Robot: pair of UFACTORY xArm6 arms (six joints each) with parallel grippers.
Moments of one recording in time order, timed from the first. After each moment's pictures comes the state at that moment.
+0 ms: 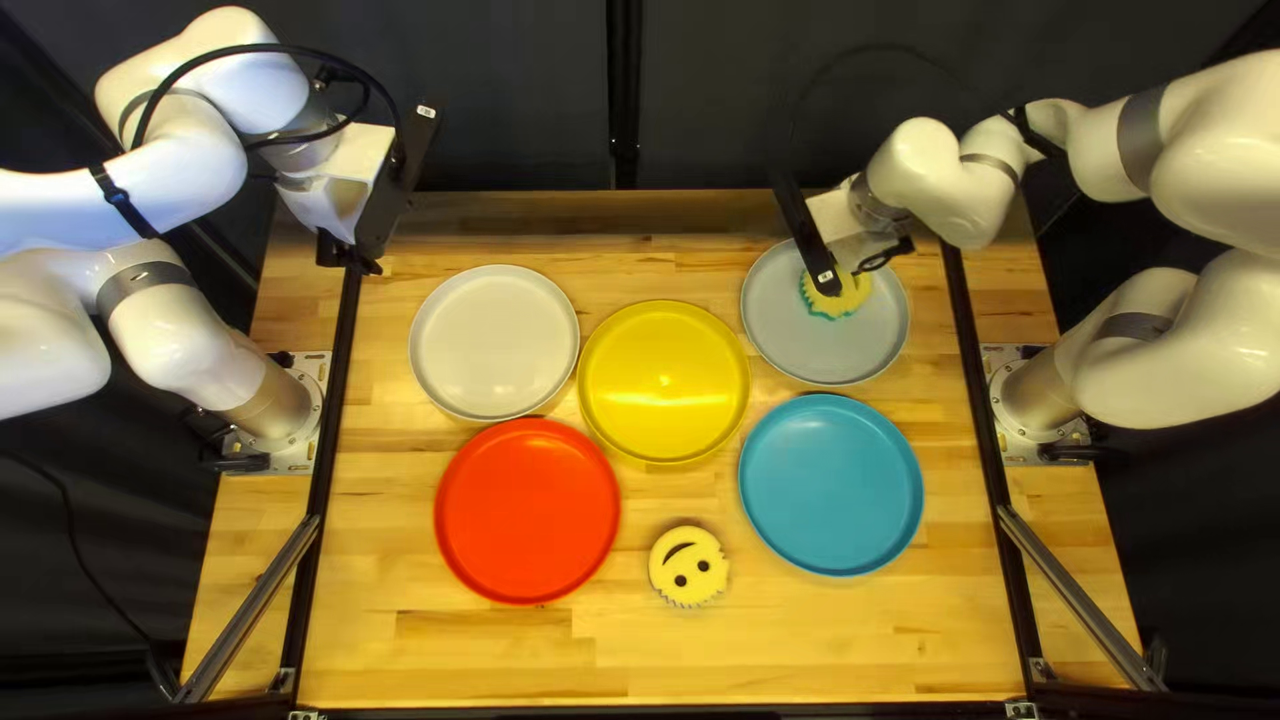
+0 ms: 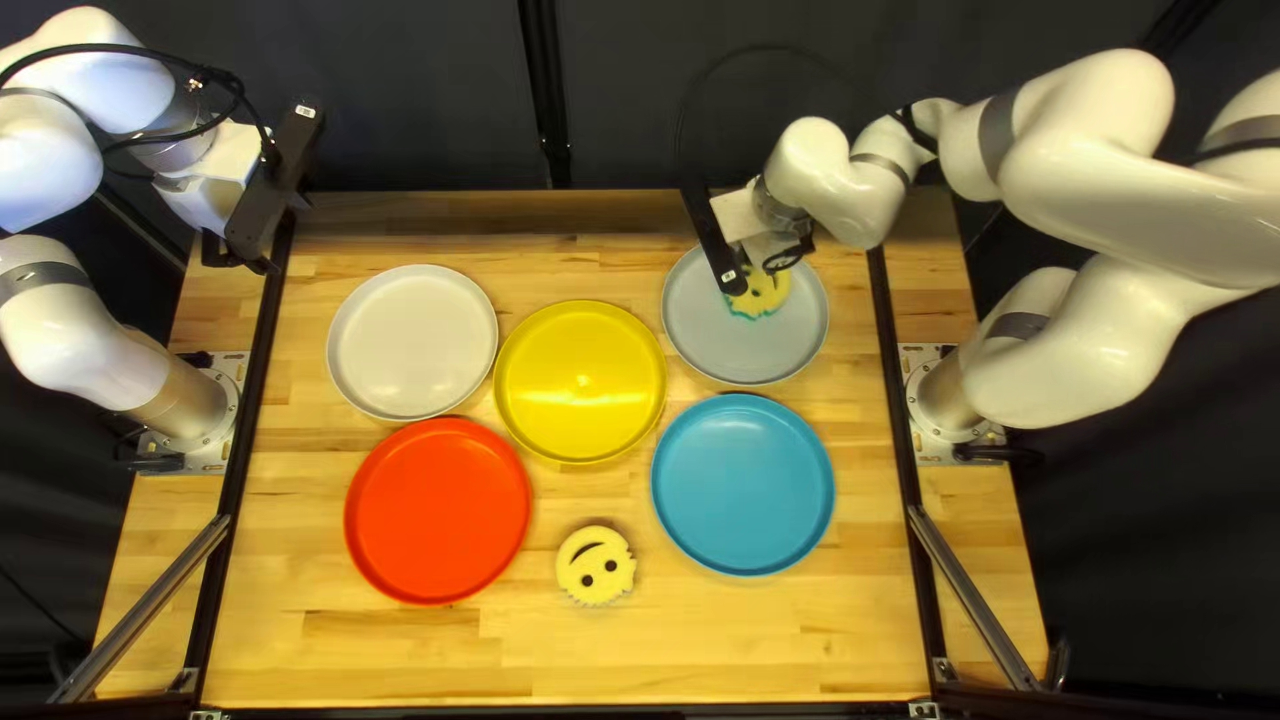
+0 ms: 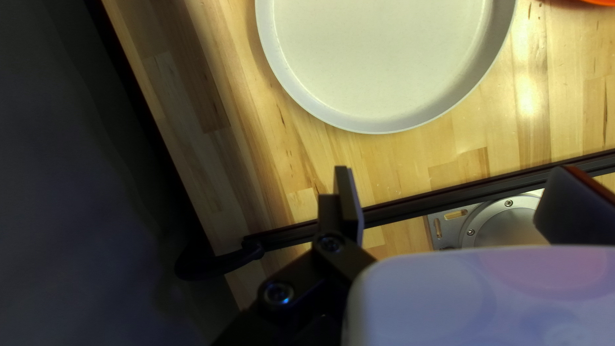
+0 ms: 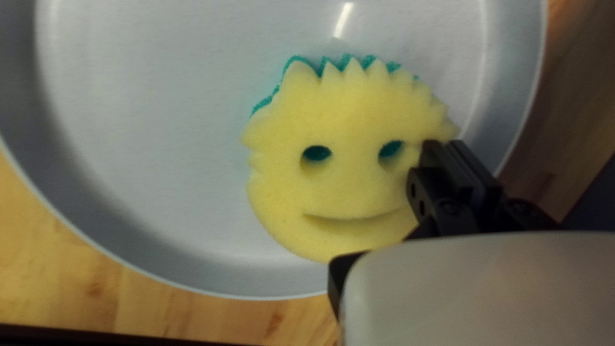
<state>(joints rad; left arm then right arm) 0.64 -0.98 -0.46 -0.11 1.33 0.98 -0.49 -0.38 -0.21 -0.21 0.45 -0.68</state>
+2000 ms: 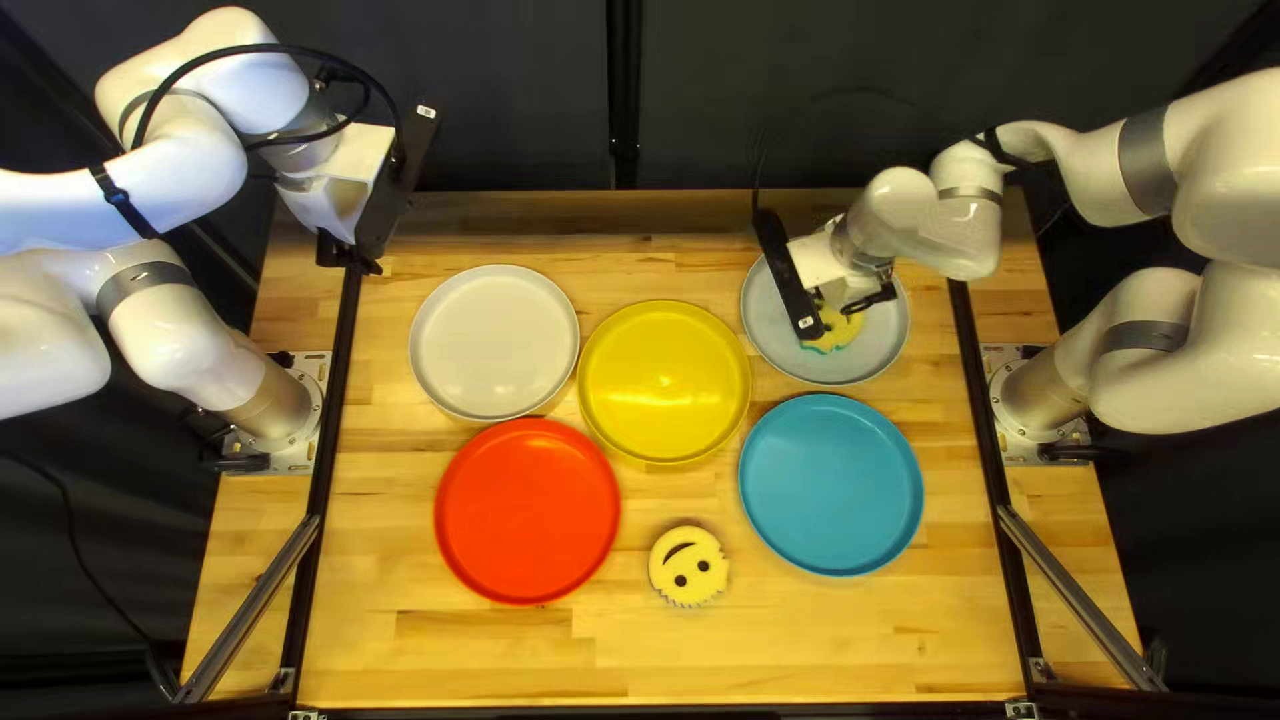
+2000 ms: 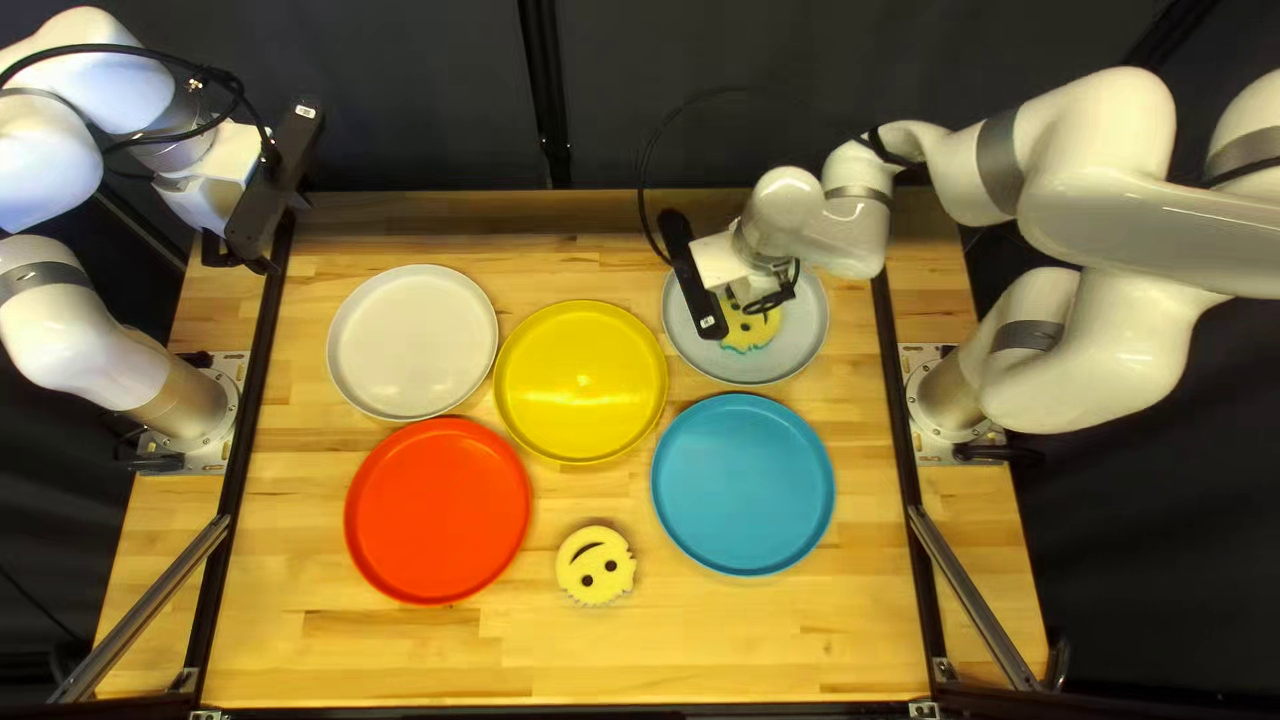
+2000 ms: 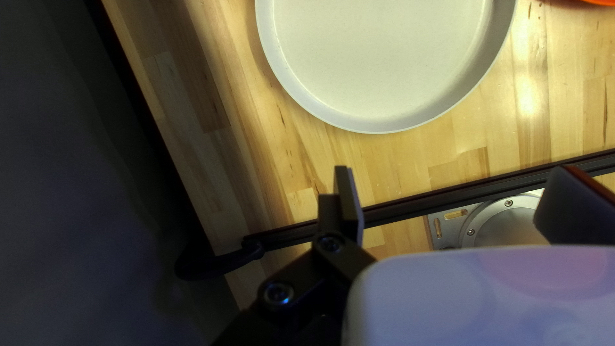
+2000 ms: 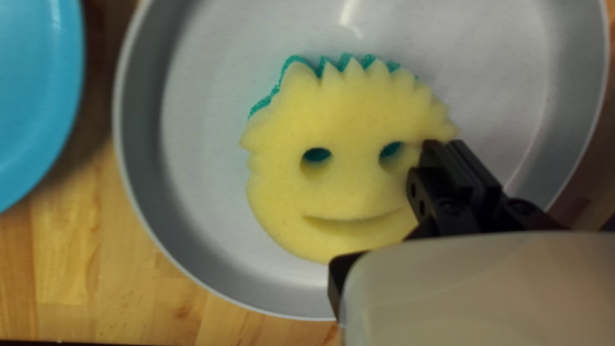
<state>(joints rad) 0.64 -0.98 -0.46 -0.11 1.33 0.98 -0.38 -0.26 -0.33 -0.31 0.51 -0.47</state>
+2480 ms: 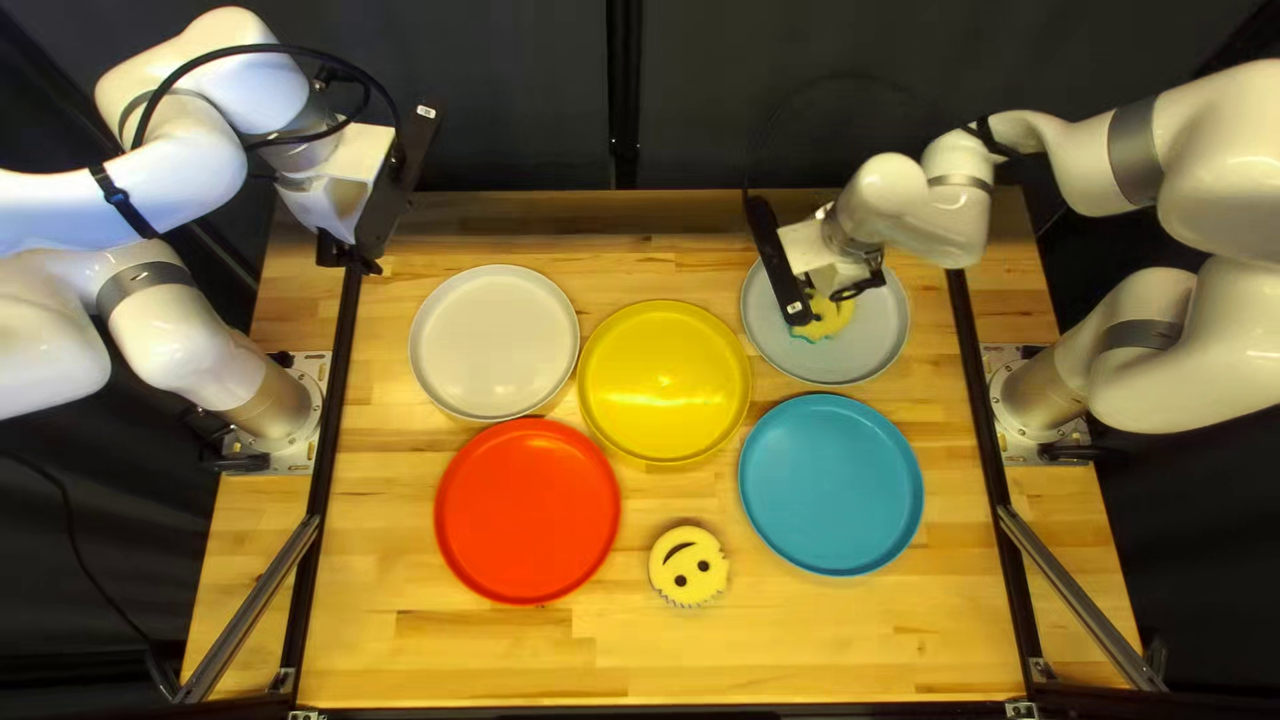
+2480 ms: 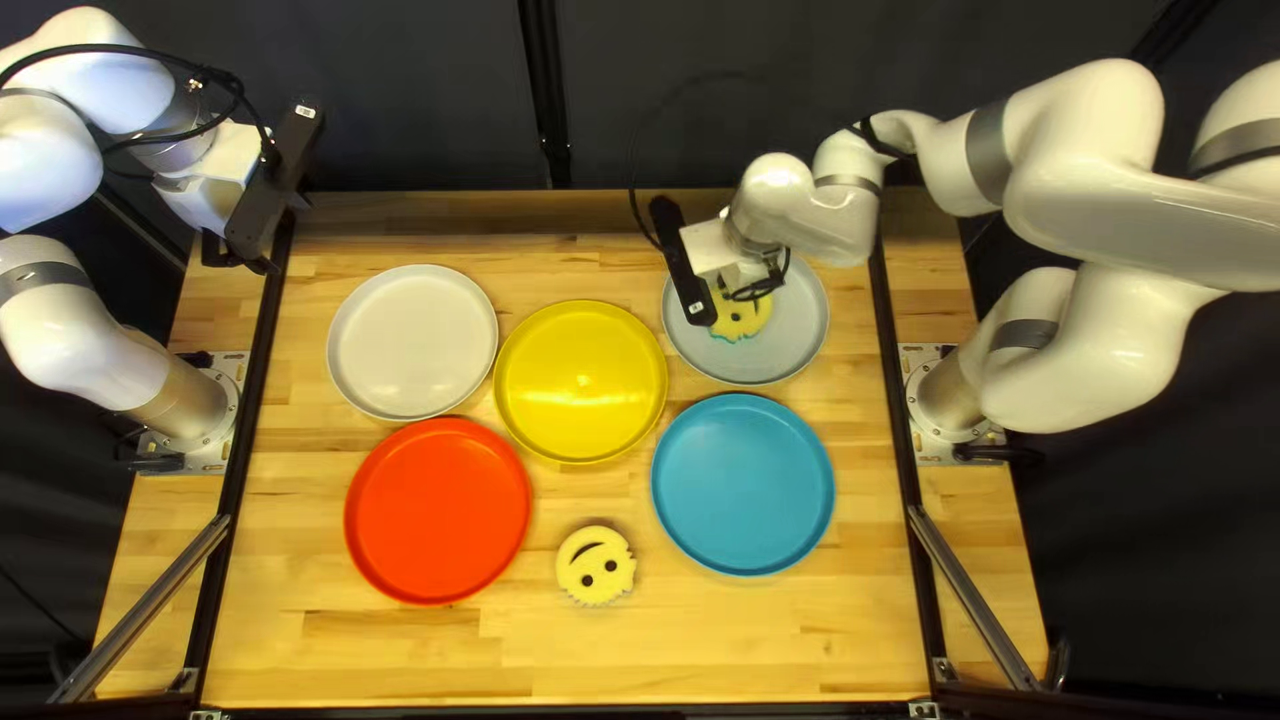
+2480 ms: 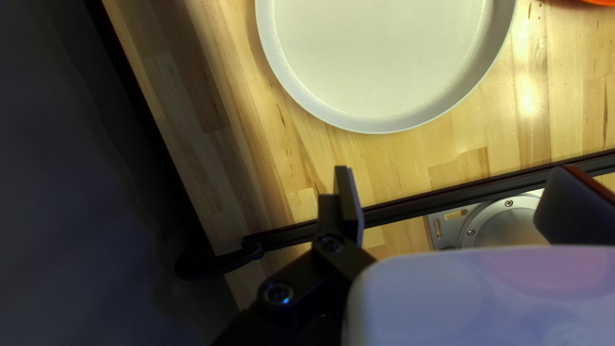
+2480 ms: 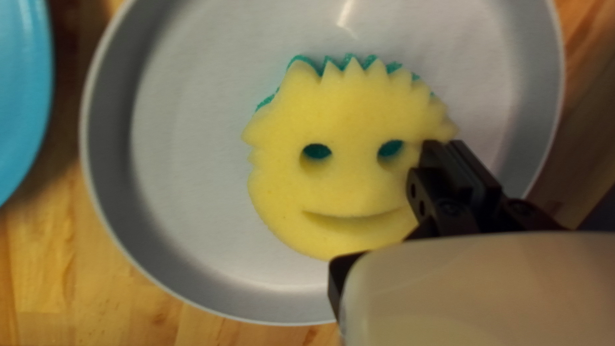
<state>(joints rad) 0.64 -0.98 -0.46 -0.11 1.33 0.98 -0.55 -0.07 -0.51 -0.23 0.50 -0.61</state>
